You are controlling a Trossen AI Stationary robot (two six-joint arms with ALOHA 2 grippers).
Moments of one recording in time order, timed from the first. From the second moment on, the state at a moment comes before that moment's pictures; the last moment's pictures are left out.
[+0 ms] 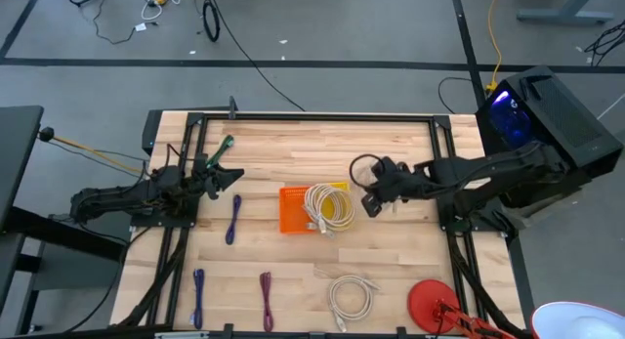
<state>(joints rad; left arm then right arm) 0.12 0.01 0.01 0.08 -0.21 -0.83 0.17 1.25 1.10 -0.82 0.36 0.88</state>
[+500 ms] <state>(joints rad) 0.12 0.01 0.01 0.08 -0.26 -0.82 0.14 1.27 1.16 -0.54 0.24 0.75</state>
